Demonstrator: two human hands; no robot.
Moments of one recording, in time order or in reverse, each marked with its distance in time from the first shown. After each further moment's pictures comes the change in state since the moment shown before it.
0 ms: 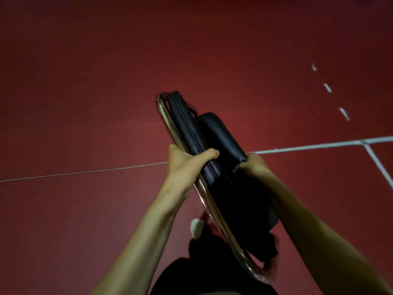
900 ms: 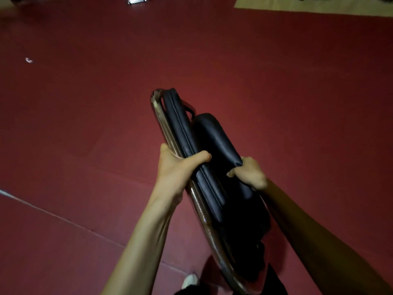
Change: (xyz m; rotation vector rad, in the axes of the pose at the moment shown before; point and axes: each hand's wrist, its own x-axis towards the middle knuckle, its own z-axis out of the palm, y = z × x) left_hand 0.666 0.314 -0.238 -0.142 0.456 0.047; right_hand 0.556 -0.649 0.140 -0.124 -0.322 -0.301
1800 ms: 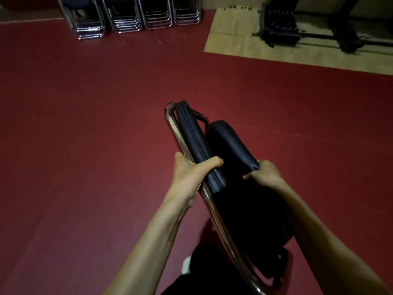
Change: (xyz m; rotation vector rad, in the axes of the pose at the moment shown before) left_hand 0.676 0.267 0.318 -0.094 -0.218 -0.041; right_hand 0.611 -0.323 -0.345 -0.153 0.202 0.094
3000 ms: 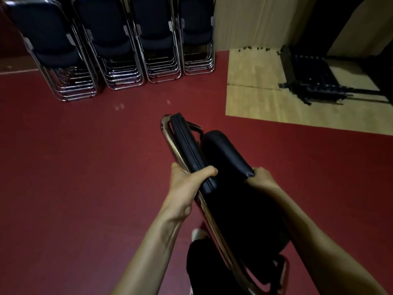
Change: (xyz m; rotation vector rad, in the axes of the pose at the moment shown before) left_hand 1.007 0.405 -0.074 -0.005 -0.039 -0.004; right_hand 0.851 -0.686 -0.057 -0.084 0.013 0.031
